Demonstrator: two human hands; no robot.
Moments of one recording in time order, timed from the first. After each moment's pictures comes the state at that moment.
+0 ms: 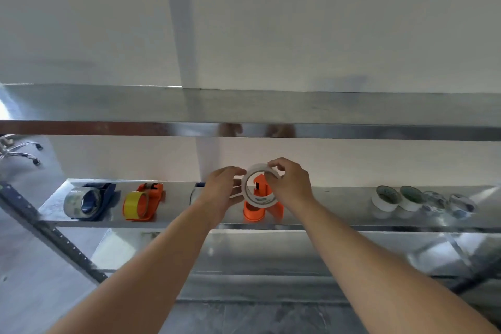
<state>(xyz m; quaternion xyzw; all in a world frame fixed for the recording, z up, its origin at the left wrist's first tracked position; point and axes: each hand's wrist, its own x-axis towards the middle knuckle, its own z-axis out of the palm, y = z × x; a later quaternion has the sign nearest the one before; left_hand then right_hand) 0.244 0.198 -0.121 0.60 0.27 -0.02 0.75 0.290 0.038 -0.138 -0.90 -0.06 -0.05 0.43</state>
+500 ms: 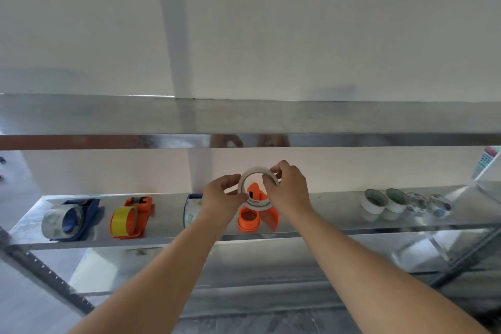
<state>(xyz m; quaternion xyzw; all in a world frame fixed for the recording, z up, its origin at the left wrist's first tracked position) 0.249 0.210 -0.142 0.74 0.17 0.04 0.65 0.289 0.055 -0.133 -0.92 -0.02 -0.10 0.38</state>
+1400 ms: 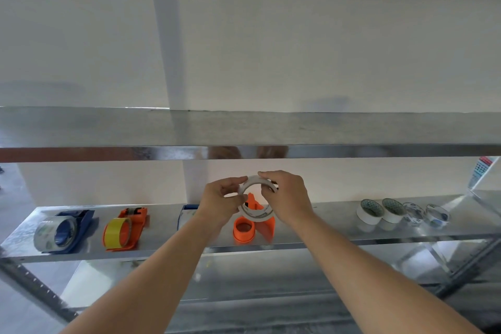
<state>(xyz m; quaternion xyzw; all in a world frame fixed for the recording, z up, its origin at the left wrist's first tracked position) 0.264 0.203 -0.128 0.73 0.09 0.04 0.68 0.296 0.033 -0.119 -0.92 -0.12 -0.12 0.36</state>
